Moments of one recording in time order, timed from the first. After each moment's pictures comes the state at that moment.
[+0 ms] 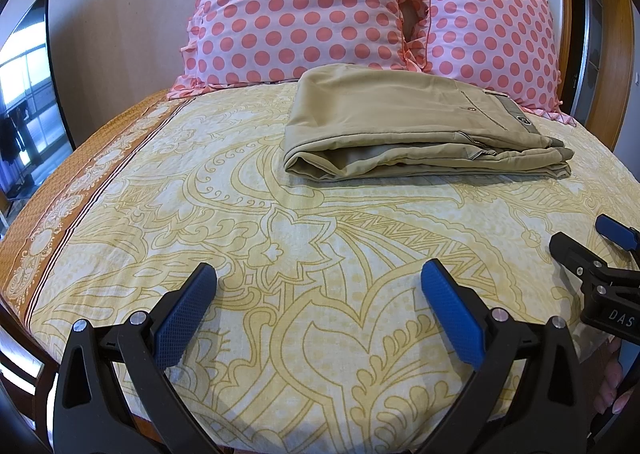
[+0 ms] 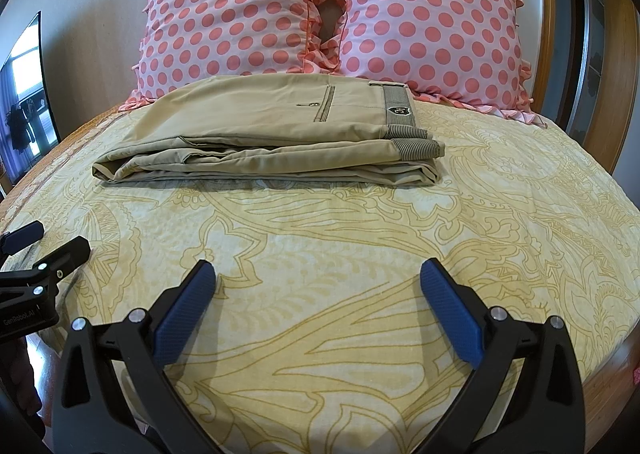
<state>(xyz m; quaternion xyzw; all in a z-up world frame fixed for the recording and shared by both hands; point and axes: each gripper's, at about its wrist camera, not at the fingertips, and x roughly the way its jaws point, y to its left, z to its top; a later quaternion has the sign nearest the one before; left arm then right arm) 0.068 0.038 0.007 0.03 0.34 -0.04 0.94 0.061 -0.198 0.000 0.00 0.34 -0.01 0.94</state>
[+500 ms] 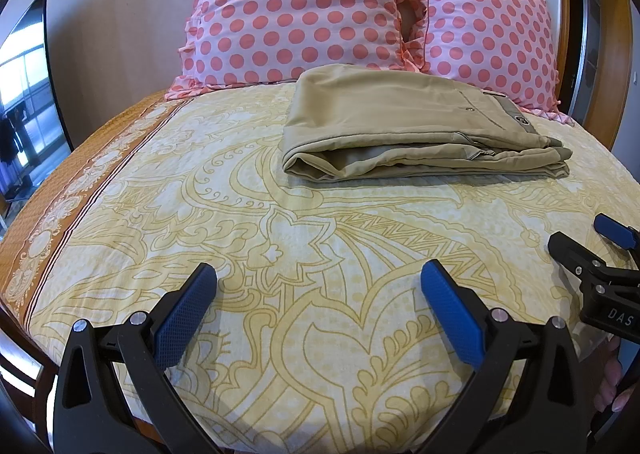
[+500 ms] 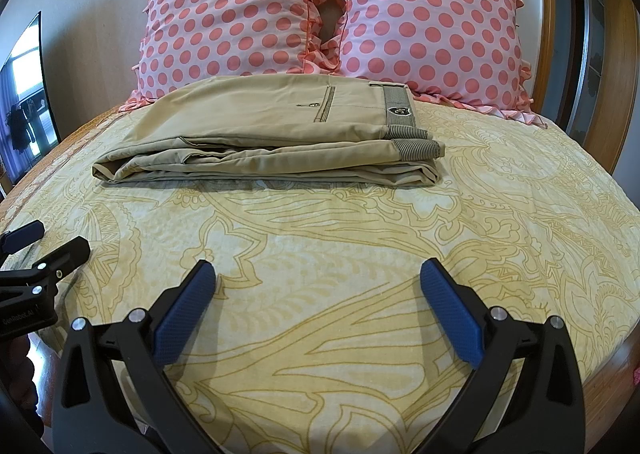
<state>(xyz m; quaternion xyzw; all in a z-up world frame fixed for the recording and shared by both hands) 0.069 0.037 0.009 0.03 0.34 -0.04 0.94 0.061 -0.198 0.000 0.00 0.34 -0.01 0.94</state>
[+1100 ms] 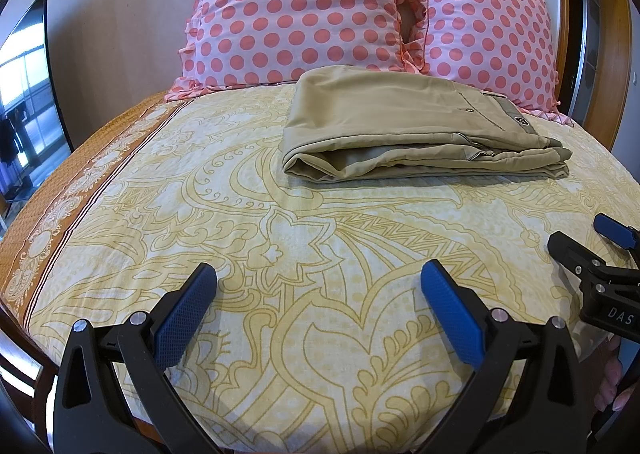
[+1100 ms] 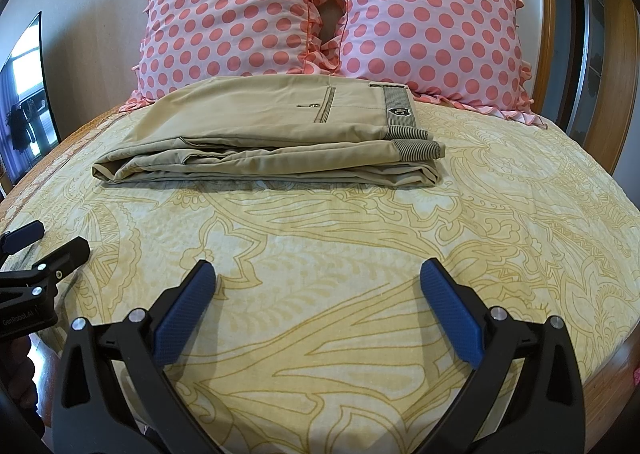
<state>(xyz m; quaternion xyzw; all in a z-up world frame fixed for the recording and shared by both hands) 0.070 0.037 0.008 0.03 0.34 -0.04 0.94 0.062 -0.197 0.000 0.01 0.34 -0.01 0.94</state>
